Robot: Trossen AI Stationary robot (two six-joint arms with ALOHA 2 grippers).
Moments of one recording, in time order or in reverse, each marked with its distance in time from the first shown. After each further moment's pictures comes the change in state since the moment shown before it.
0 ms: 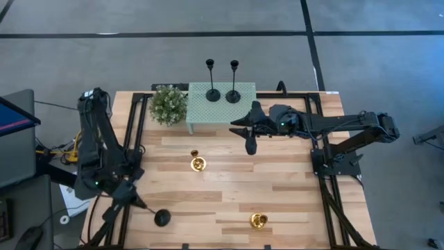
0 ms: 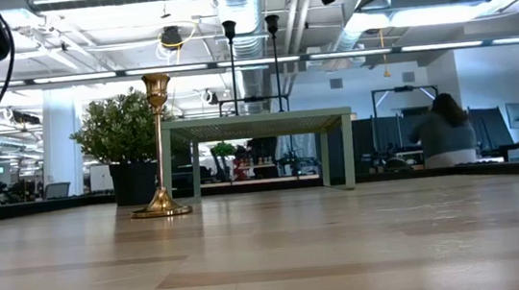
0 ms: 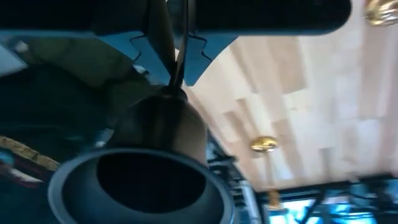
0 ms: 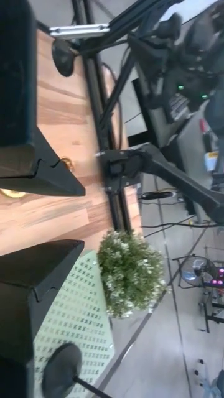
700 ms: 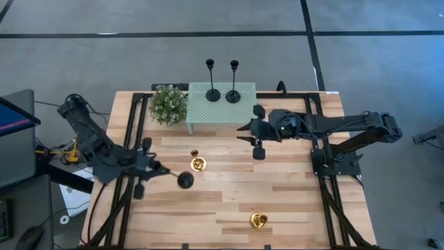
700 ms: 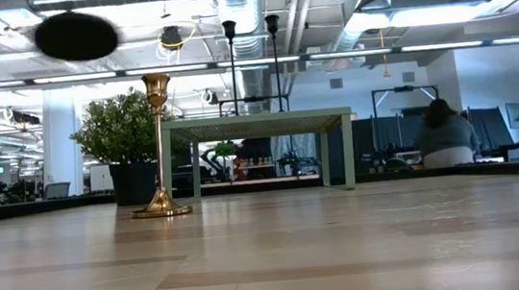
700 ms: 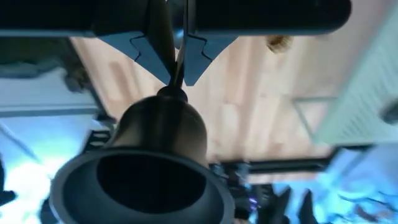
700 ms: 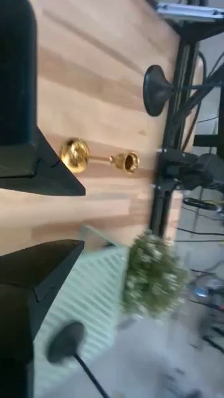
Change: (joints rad) left arm 0.471 0.131 0.376 -0.268 -0.027 0.087; right arm 0.025 -0.040 -0.001 -0.212 0.001 -0.319
